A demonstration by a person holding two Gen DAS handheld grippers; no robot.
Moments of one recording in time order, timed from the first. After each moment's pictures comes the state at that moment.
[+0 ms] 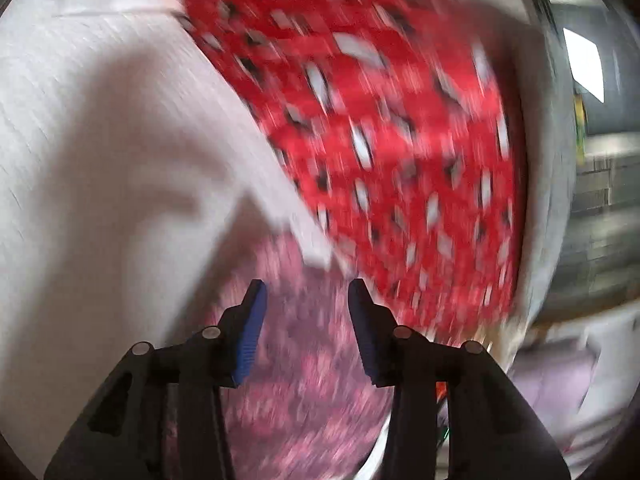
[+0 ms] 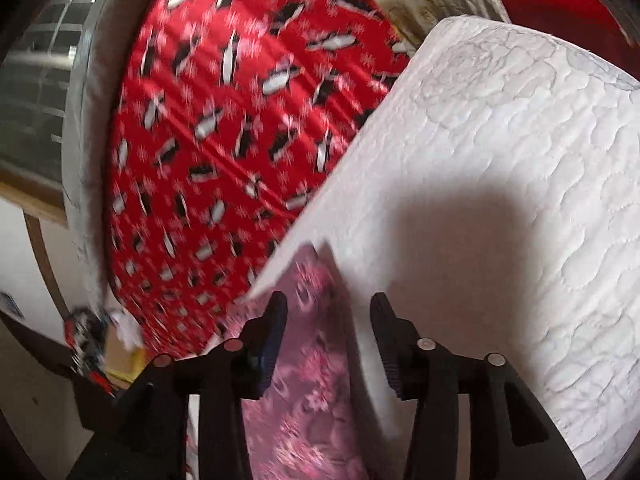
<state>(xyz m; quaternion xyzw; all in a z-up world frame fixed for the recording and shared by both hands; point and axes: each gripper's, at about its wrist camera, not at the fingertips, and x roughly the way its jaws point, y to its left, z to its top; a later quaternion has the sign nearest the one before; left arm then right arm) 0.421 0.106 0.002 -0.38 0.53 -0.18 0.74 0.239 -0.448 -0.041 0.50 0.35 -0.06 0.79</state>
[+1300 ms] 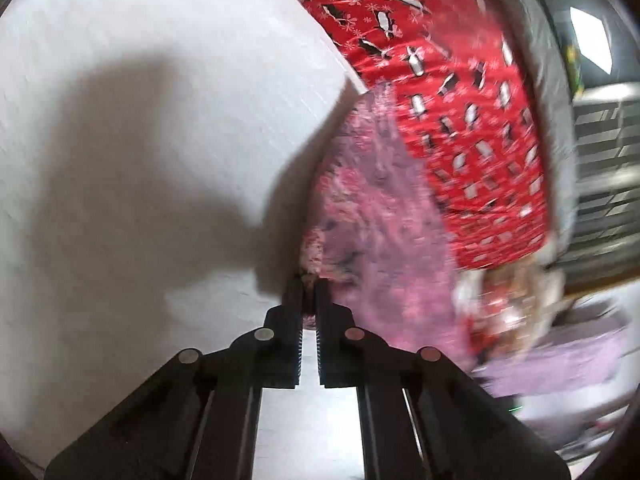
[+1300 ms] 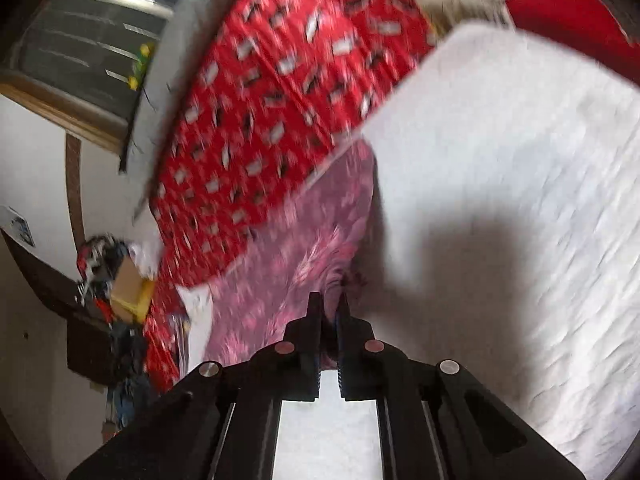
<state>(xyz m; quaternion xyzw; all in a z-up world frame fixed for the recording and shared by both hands) 0.245 0.137 -0.028 -0.34 0.54 -0.12 0.76 0.123 -0.386 0.003 0.45 0.34 -0.01 0.82</state>
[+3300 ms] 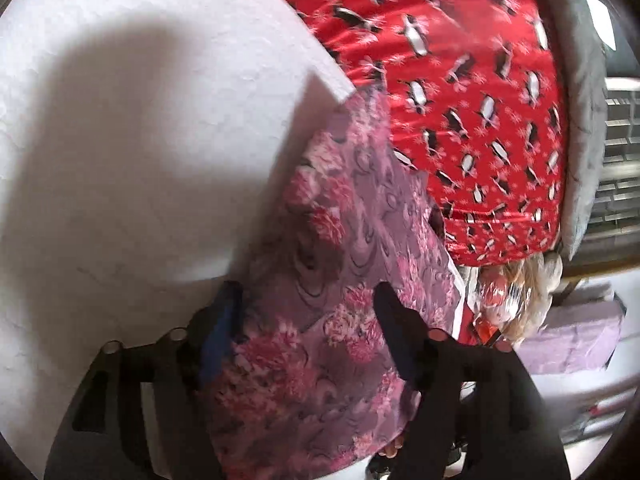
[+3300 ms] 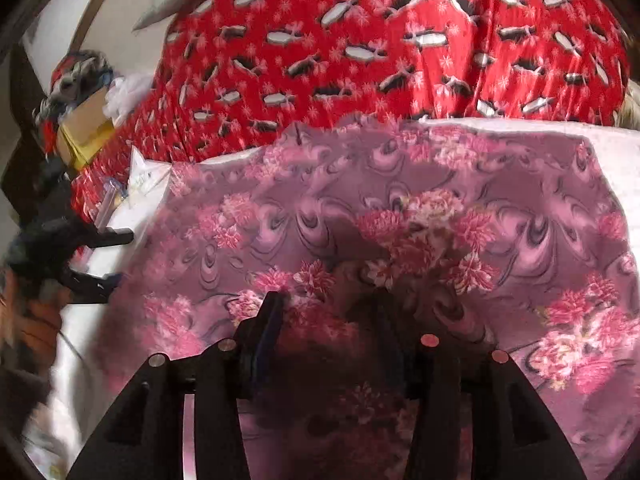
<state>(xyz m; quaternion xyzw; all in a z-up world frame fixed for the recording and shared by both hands) 0.367 0.080 -0.064 -0.33 0.57 -0.19 0.73 0.284 -0.209 -0.031 0.15 0.41 0.06 0.90</state>
